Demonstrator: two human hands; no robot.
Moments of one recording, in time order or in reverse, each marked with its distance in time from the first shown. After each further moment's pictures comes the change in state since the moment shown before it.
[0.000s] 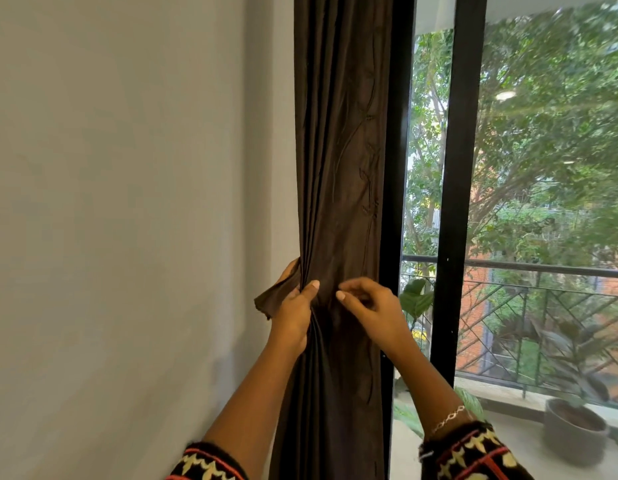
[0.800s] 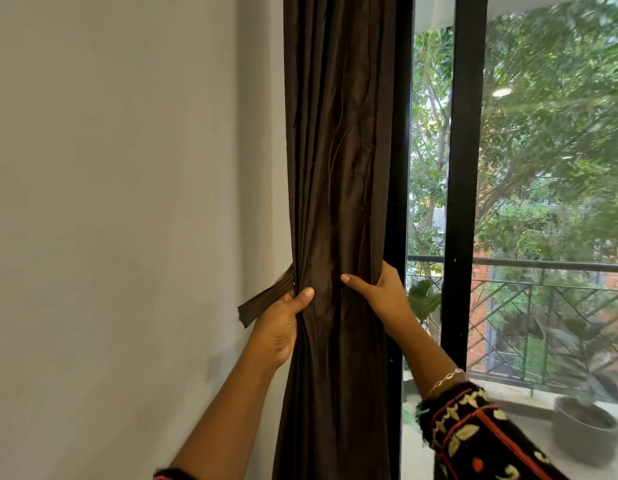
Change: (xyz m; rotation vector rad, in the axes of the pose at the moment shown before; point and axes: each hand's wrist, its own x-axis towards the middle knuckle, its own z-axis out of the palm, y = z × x) left_hand 0.010 0.009 -0.030 -0.175 -0.222 0.009; right_hand 0.043 0.008 0.006 0.244 0.100 0.101
